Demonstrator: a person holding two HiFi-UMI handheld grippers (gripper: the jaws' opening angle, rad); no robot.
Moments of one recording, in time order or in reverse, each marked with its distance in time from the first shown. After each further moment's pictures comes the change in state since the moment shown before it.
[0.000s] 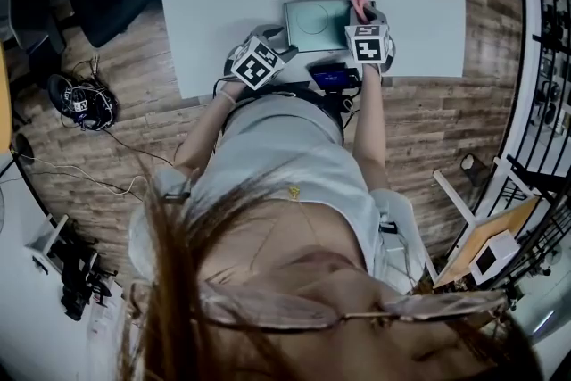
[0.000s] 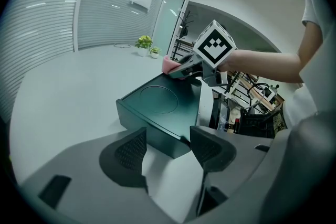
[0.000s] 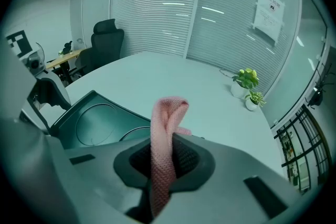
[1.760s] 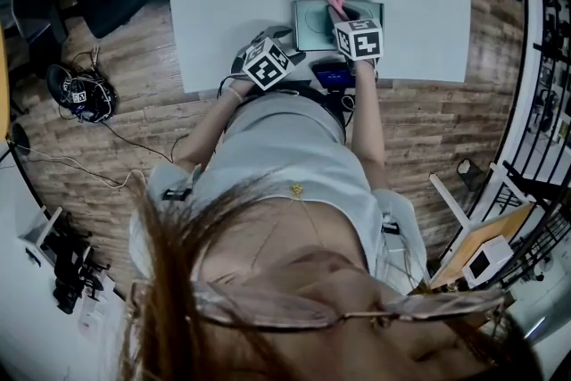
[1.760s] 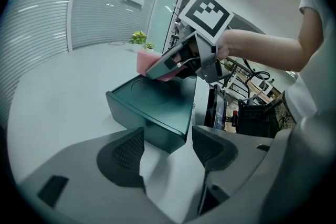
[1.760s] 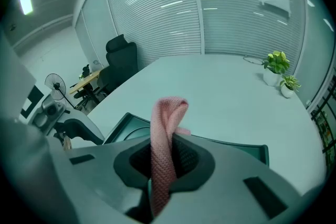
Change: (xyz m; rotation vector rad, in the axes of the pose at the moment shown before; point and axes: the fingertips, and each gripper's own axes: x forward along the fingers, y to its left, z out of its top) left arm 0.010 -0.014 -0.012 0.043 0.037 -0.018; right arm 0.006 0.077 0.029 0.106 -0.018 0.297
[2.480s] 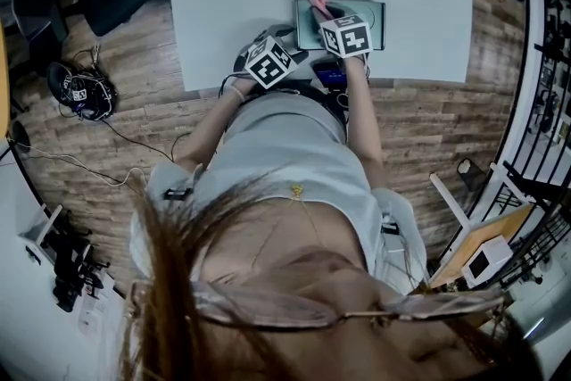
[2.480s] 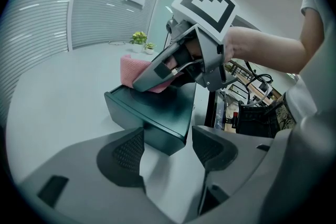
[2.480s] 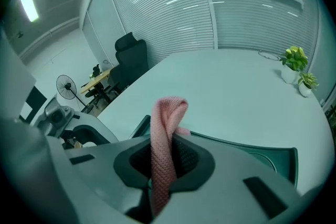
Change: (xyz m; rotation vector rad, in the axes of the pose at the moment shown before) left arm 0.002 0.000 0.001 -0.008 -0.008 -0.006; right arm 0.019 0.045 0.005 -0.019 0.038 0.113
